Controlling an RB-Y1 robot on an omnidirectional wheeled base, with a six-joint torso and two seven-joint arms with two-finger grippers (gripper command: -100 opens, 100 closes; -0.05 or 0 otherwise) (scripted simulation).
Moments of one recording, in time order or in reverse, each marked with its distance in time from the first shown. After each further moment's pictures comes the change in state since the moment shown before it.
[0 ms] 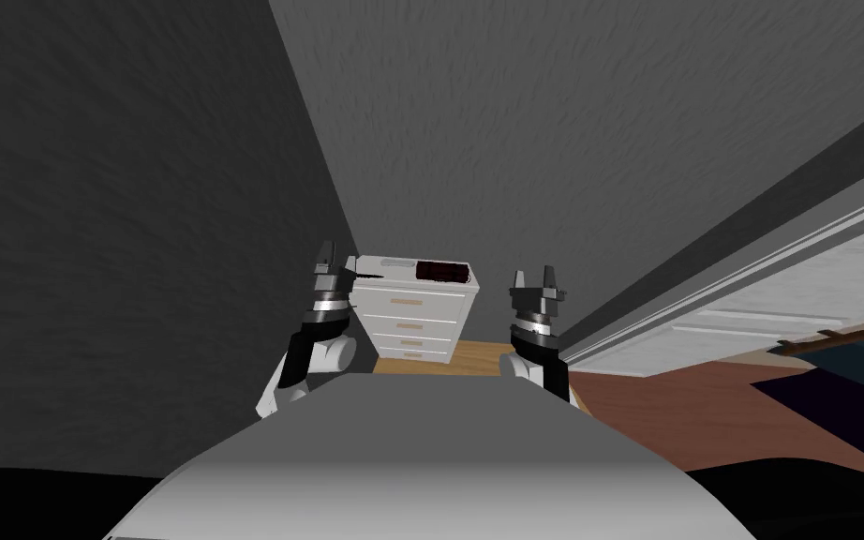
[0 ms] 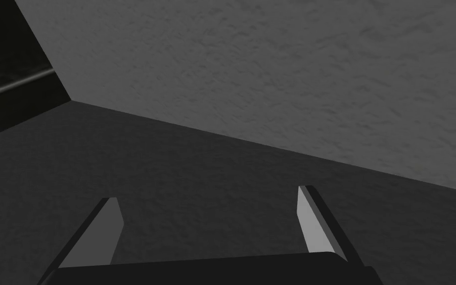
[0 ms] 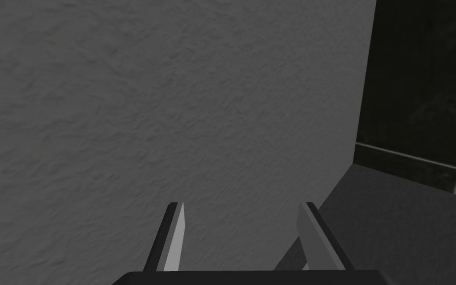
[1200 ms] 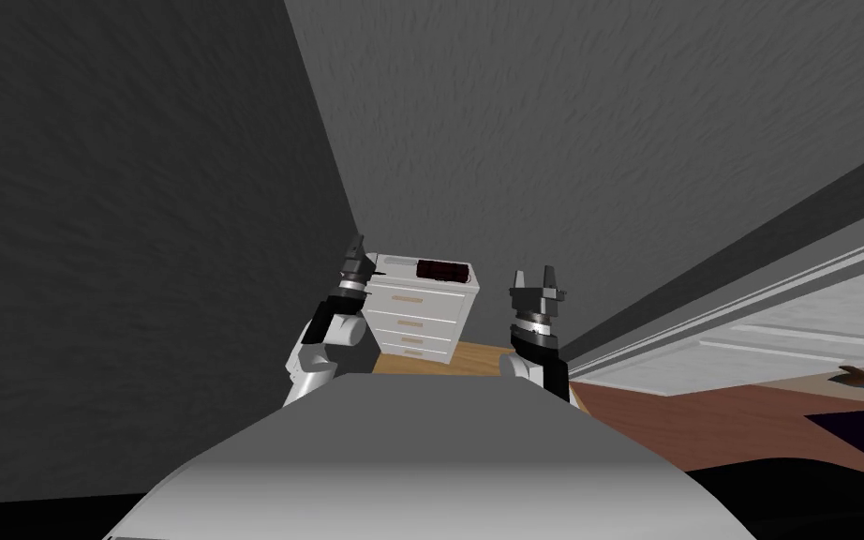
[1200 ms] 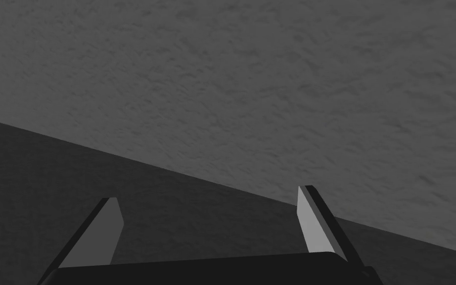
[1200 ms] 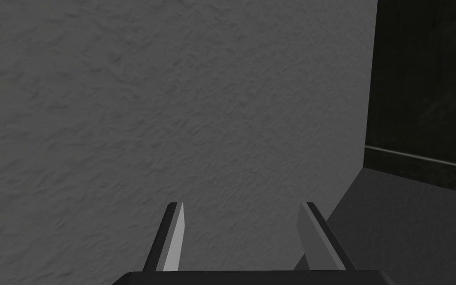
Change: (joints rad) left arm -0.221 0.052 -0.018 0.083 0.038 0.292 0.077; right arm 0.000 0.000 0.000 0.000 0.000 0.000 0.000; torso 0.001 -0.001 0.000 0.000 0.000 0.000
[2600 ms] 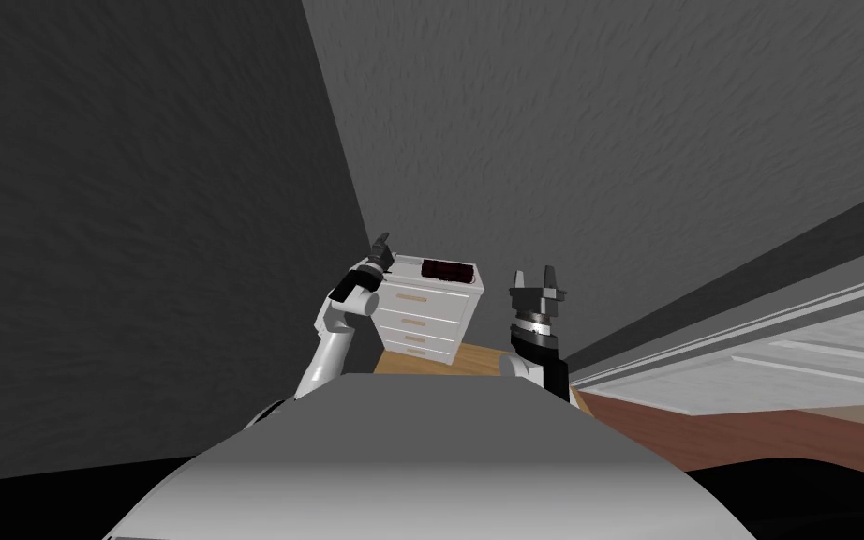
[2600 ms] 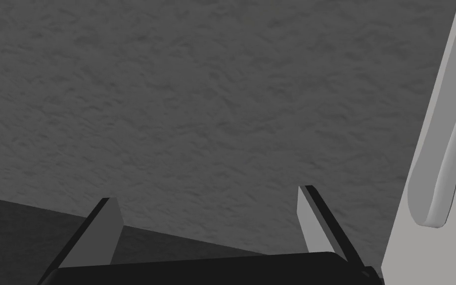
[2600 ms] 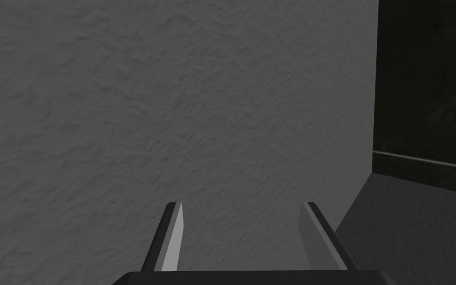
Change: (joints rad) left arm -0.298 0.028 -0.011 0.155 0.025 0.386 0.090; right arm 0.000 0.000 0.000 0.000 0.000 0.000 0.000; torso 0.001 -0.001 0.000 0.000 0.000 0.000
